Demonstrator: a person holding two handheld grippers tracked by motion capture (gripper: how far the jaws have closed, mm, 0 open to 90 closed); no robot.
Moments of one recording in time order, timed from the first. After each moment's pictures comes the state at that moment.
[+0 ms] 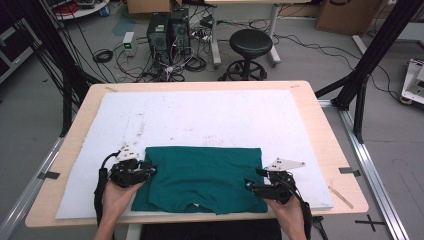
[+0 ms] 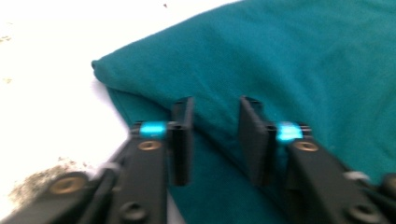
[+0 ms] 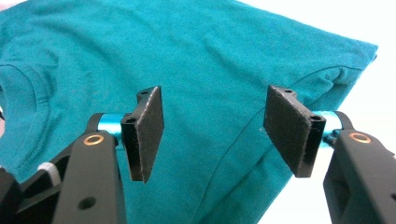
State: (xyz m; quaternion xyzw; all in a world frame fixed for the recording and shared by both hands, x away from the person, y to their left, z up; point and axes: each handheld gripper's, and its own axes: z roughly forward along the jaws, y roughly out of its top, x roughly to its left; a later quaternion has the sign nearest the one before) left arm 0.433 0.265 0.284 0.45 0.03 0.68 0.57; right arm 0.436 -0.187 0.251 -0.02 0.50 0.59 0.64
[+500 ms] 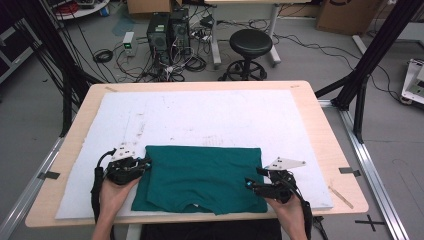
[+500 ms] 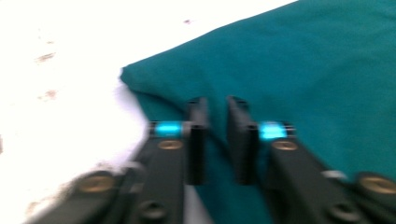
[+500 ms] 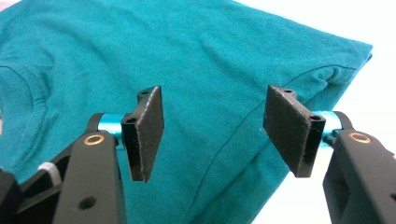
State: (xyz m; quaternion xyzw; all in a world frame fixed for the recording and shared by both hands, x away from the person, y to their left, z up) left arm 0.427 0.279 0.284 0.44 0.00 0.68 0.59; right arm 0.436 -0.189 0.253 -0.02 0.50 0.59 0.64
